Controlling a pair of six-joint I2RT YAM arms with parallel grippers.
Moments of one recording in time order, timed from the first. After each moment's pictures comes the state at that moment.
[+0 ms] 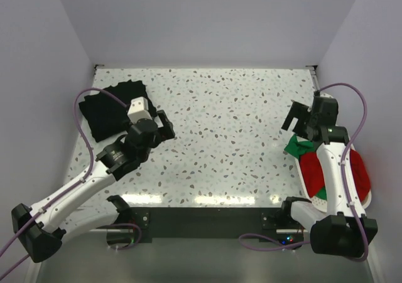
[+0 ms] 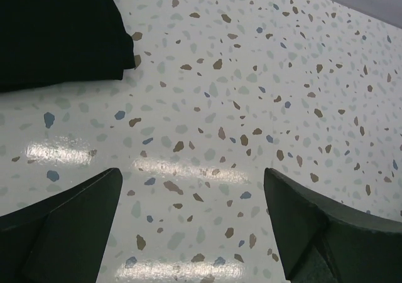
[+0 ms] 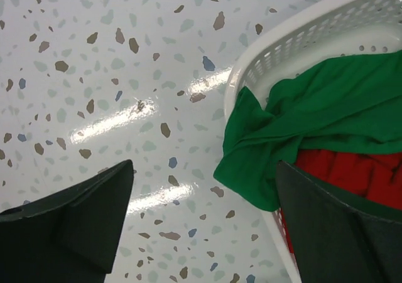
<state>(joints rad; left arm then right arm) -0.73 0.93 0.84 -0.44 -0.61 -0.70 -0.11 1.05 1.02 -0.76 0.05 0.30</state>
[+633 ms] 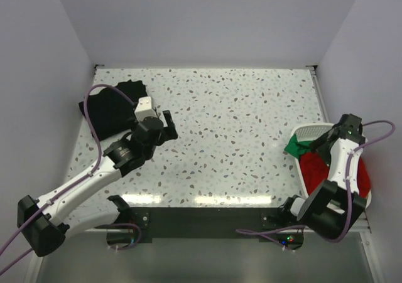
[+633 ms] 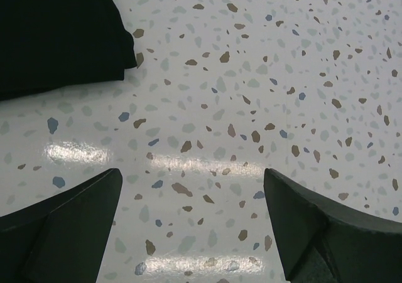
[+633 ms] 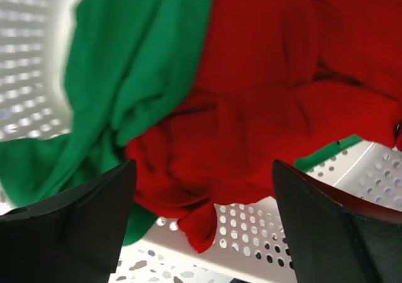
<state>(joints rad) -0.73 1.00 0.84 -0.41 -0.62 -0.64 -0.50 1.17 0.93 -0.88 0.22 0.49</state>
